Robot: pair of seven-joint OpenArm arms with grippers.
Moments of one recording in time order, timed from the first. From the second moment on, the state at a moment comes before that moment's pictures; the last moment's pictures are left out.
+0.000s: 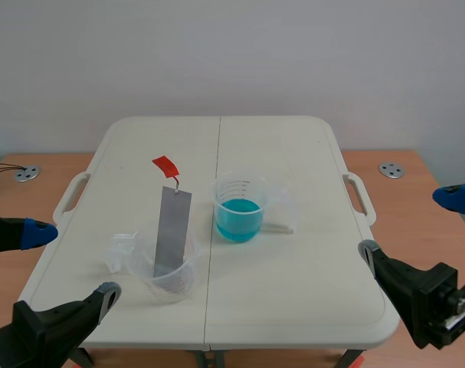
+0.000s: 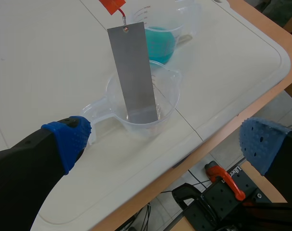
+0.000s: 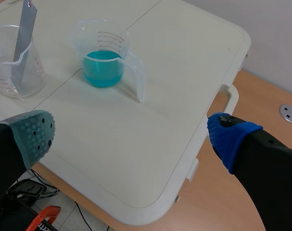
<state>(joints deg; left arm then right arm) 48.0 -32.6 -7.9 119.7 -21.4 -26.6 5.8 -45.8 30.7 12.9 114.6 14.3 24.9 5.4</state>
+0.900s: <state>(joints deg) 47.9 -32.6 -7.9 119.7 -21.4 -26.4 5.7 -43.6 30.6 12.8 114.6 14.3 25.7 5.4</state>
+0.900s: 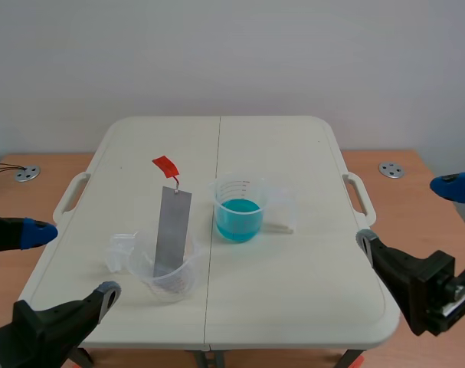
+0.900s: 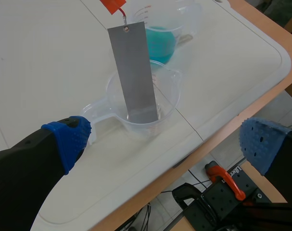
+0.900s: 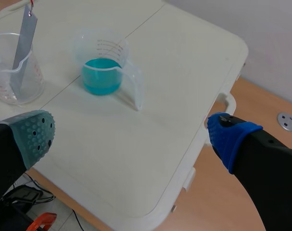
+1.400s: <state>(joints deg) 48.1 -32.5 -7.9 119.7 -21.2 -22.8 5.4 -32.7 30.6 3.4 108.0 14.2 28.3 5.4</state>
